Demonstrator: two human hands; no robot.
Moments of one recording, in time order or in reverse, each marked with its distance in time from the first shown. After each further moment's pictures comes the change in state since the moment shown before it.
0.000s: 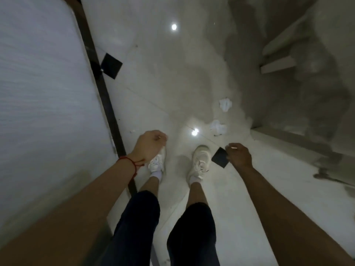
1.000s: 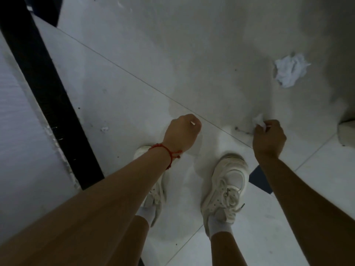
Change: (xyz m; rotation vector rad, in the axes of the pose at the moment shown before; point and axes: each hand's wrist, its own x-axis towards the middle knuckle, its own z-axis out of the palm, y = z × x) left_hand 0.290 -0.128 0.141 0.314 0.040 0.034; right_hand 0.302 0.084 0.156 -0.132 0.412 -0.209
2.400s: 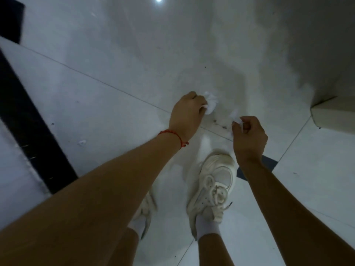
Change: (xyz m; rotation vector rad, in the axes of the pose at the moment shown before) left_hand 0.037 0.033 0.048 0.220 0.310 0.629; right_hand -0.033 0.000 -0.017 0.326 0.059 -0.051
